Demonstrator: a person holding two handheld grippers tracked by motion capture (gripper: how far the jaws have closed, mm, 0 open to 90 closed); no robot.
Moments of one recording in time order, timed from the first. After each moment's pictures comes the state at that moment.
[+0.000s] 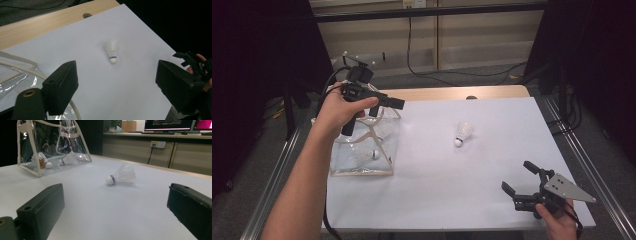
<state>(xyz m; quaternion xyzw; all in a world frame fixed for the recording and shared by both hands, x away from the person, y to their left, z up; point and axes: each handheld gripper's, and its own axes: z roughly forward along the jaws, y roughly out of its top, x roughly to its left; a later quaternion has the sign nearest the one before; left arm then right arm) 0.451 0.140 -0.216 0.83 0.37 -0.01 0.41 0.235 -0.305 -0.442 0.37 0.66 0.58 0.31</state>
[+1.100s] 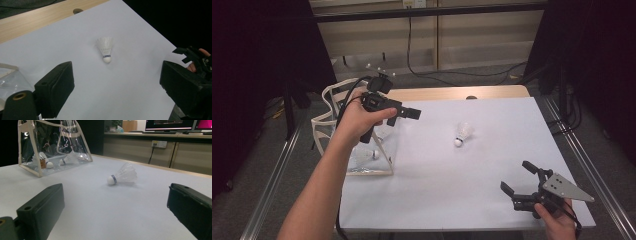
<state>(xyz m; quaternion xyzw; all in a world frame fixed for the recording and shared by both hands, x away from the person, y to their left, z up) 0.445 0.106 -0.243 0.84 0.35 -0.02 0.41 0.237 -0.303 -0.443 0.37 0.66 0.58 0.31</state>
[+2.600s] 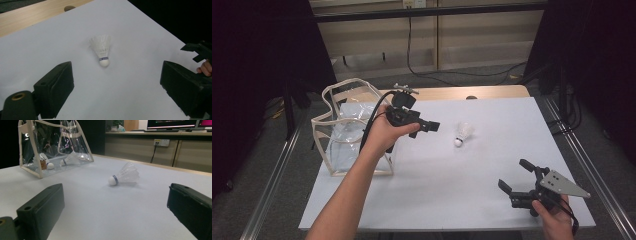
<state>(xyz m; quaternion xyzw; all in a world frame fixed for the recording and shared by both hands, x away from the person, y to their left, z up) 0.441 0.061 -0.293 0.85 0.33 0.00 0.41 0.245 -0.300 -0.445 0.37 0.66 0.58 0.30</state>
